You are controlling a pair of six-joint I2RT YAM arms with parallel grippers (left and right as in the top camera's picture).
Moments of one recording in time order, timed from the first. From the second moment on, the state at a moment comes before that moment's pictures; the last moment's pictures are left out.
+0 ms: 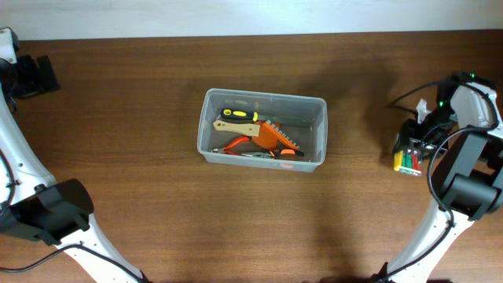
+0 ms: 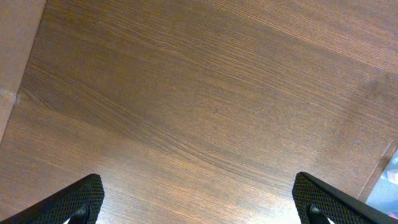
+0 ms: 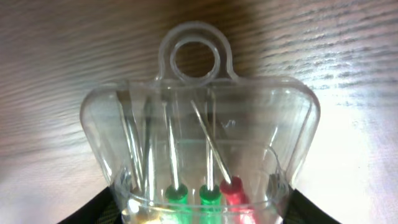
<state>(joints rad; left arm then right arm) 0.47 2.18 2.65 -1.61 0.03 0.11 -0.41 2.25 1.82 -1.36 -0.10 -0.13</state>
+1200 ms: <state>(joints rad) 0.47 2.18 2.65 -1.61 0.03 0.11 0.60 2.31 2.15 -1.14 -0.08 -0.56</state>
